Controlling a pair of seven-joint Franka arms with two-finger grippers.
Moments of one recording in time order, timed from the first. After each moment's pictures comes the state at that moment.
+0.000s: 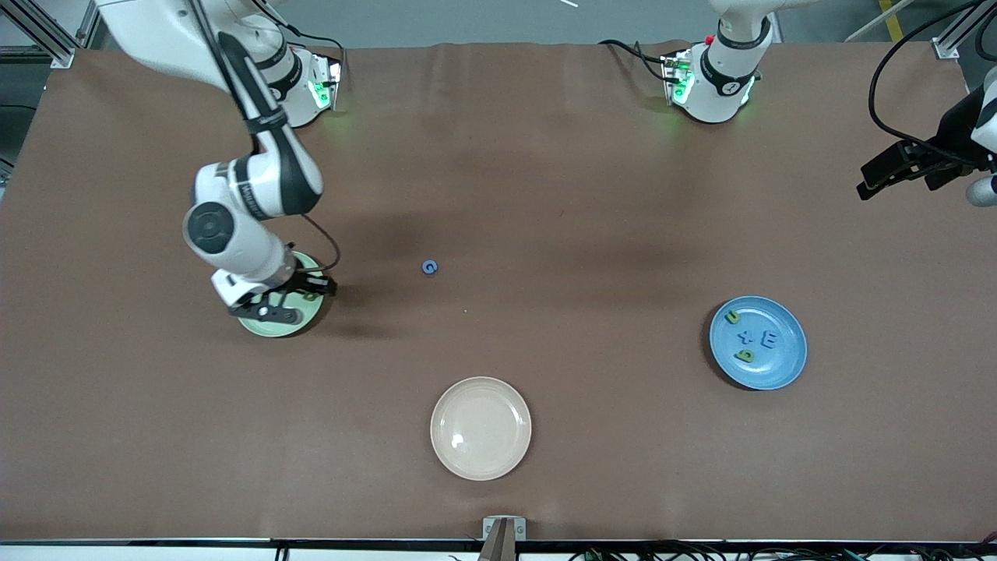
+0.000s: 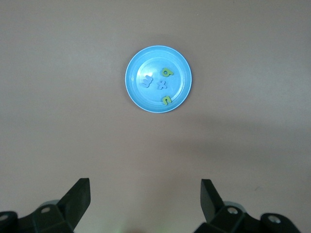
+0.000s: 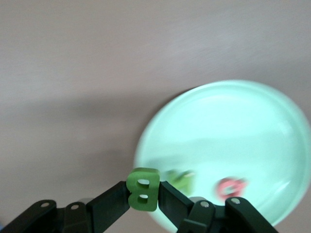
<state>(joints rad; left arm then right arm) 0.18 -0.09 -0.19 -1.65 -0.02 1.57 -0.15 0.28 0.31 -0.11 -2.13 0.08 2.37 0.21</state>
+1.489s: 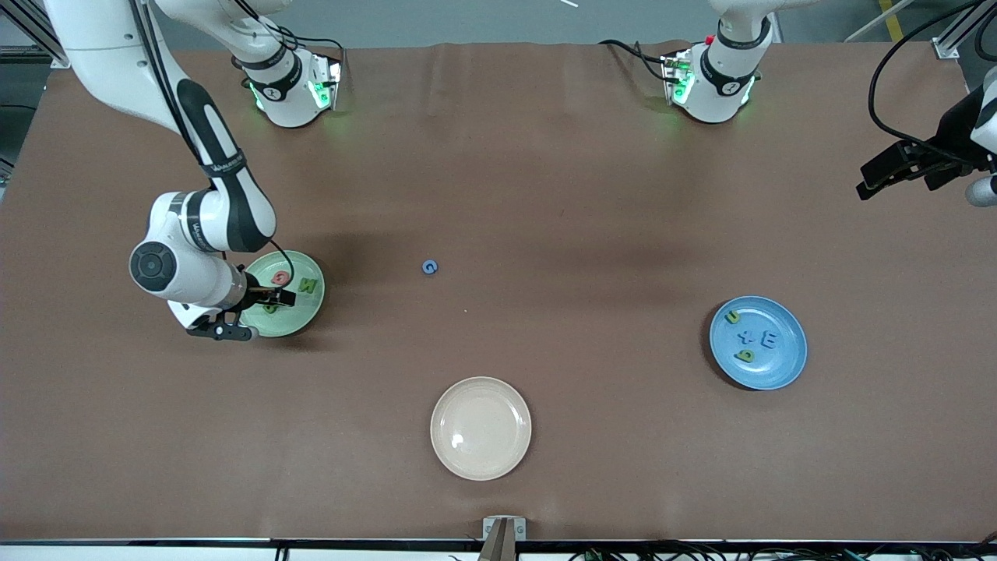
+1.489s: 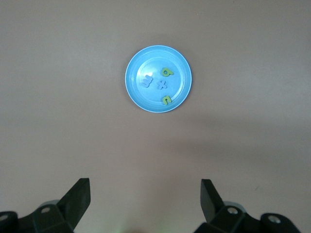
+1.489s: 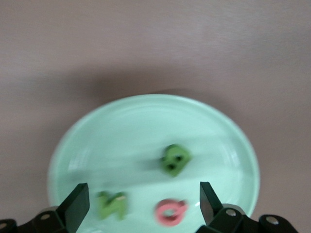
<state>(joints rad) 0.18 -0.09 -0.19 -1.65 -0.02 1.57 -0.15 0.18 0.40 -0.08 -2.05 0.08 2.29 0.19</state>
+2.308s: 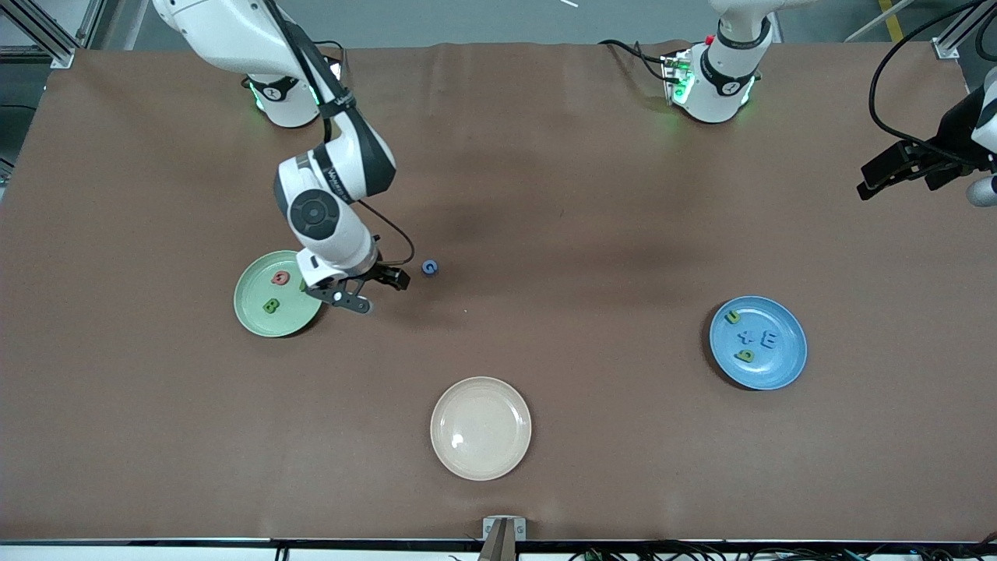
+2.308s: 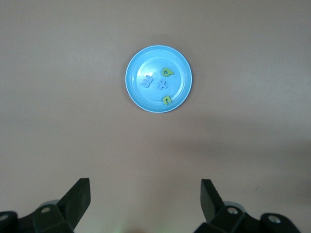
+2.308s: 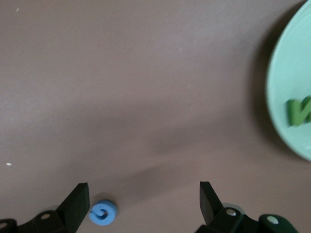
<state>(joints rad) 0.18 -0.09 -0.19 -1.65 -0.02 1.57 -0.15 0.58 0.39 -0.07 -2.03 0.09 2.36 0.79</state>
